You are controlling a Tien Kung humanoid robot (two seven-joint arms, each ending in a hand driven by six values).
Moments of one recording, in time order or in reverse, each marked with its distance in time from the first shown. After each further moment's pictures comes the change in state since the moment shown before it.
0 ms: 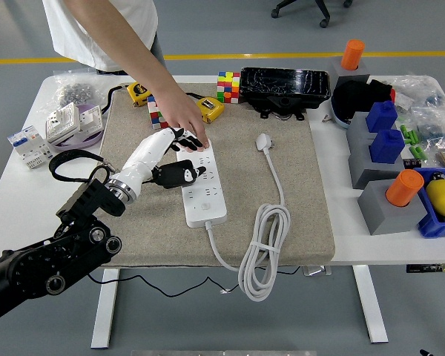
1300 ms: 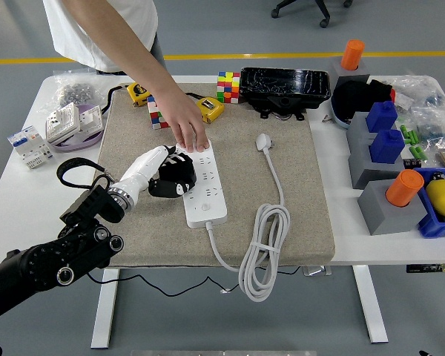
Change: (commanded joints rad) left arm -0.050 -0.031 0.101 0.181 -0.128 -0.015 -0.019; right arm -0.003 0.001 -0.006 0.001 0.001 0.001 -0.001
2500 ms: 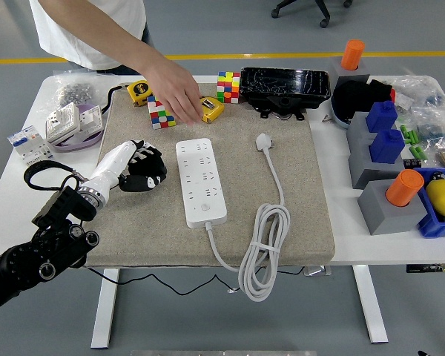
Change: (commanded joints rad) left arm 0.036 0.039 -0.083 0.106 -0.020 0.035 -0.116; right arm 0.000 0.003 0.003 0.001 -0.002 0.000 0.000
